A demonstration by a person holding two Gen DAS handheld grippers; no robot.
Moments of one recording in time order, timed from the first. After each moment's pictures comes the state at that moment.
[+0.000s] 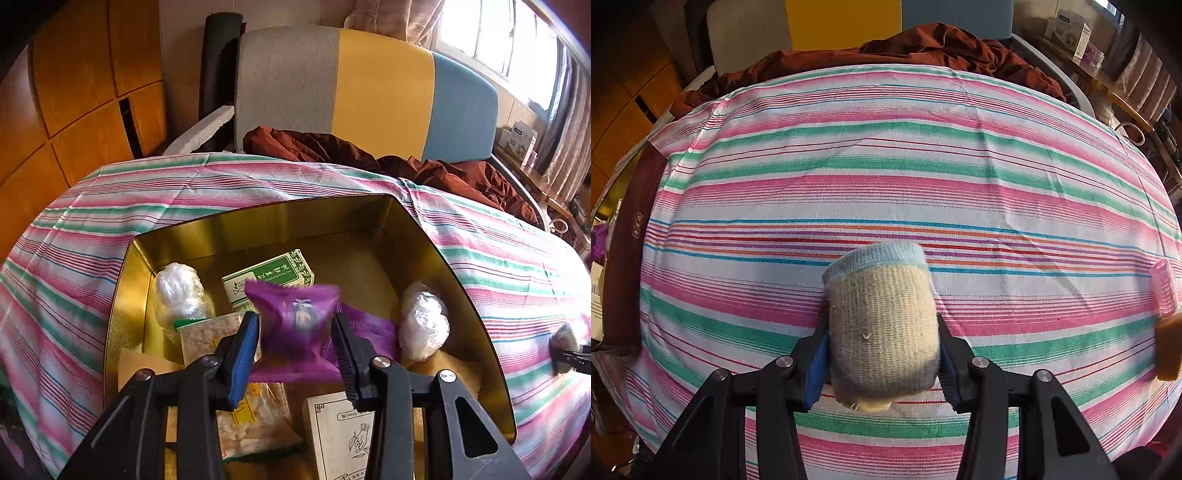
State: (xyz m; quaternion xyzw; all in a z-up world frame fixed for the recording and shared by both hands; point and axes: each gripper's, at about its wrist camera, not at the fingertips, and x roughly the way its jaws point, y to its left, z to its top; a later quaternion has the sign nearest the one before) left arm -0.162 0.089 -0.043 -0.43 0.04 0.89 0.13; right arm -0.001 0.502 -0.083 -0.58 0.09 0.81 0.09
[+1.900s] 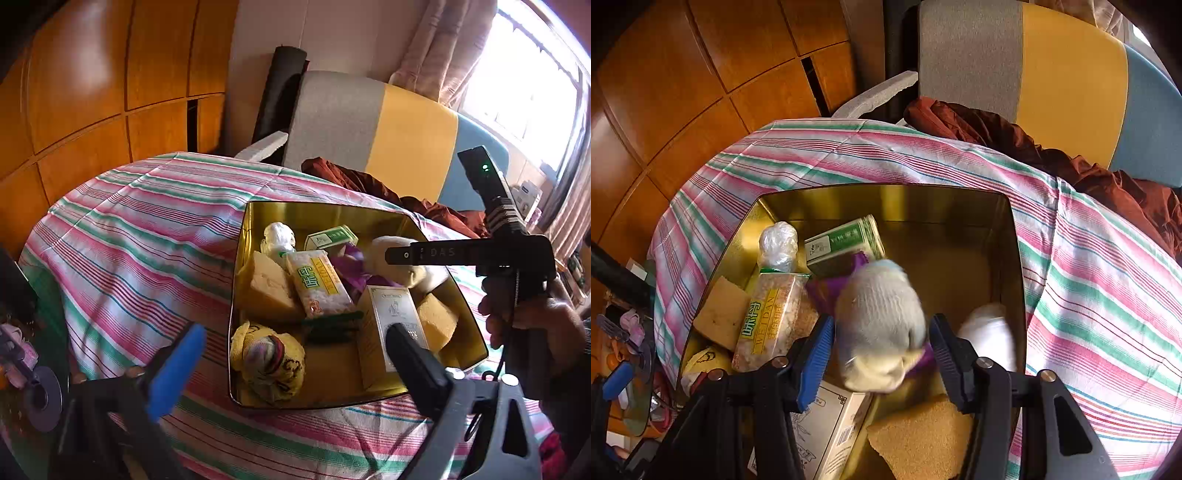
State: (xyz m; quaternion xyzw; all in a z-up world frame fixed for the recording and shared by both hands) left arm -0.034 -0.018 -0.009 -0.37 -0.05 0.92 0.08; right arm -0.145 0.178 -0.038 -0.50 0.01 0.86 -0.14
